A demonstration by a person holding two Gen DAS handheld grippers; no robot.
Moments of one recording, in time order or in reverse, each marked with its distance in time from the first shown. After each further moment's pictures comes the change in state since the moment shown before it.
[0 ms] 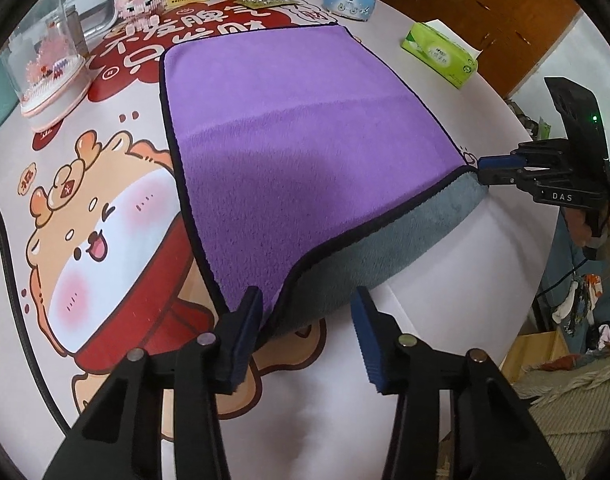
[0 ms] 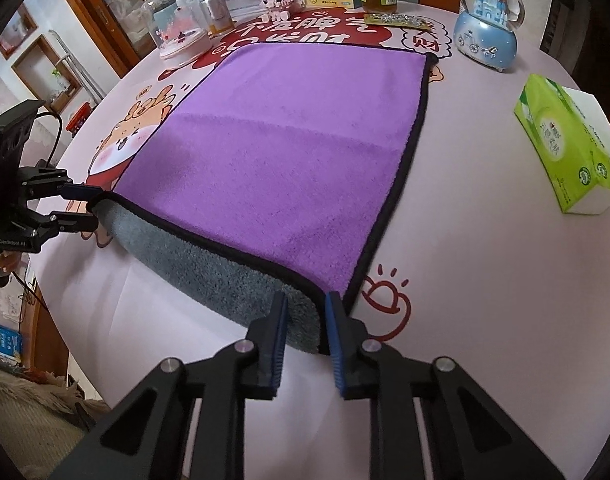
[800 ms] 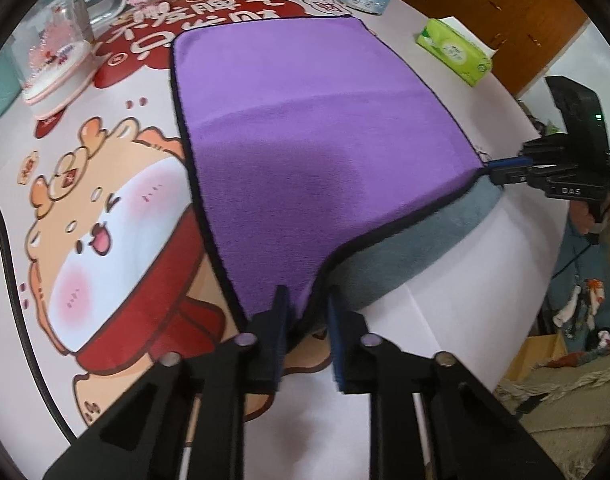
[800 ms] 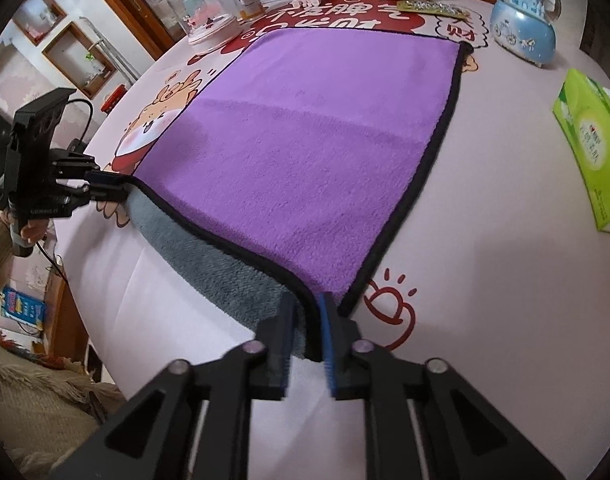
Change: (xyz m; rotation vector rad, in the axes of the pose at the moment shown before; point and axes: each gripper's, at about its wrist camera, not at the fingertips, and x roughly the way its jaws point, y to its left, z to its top) left arm 0.006 0.010 0.000 -0.024 0.023 0.034; right arm 0.012 -0.013 0.002 -0.071 0.043 0.147
